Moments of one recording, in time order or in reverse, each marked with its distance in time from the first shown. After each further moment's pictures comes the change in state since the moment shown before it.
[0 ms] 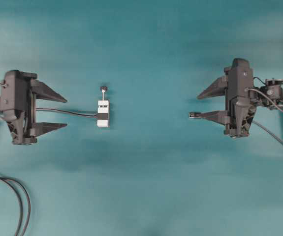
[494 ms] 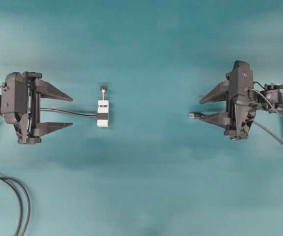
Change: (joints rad) left arm 0.002 0.052 0.009 0.002 -0.146 0.034; right arm -0.002 0.100 0.043 0.000 -0.158 0.091
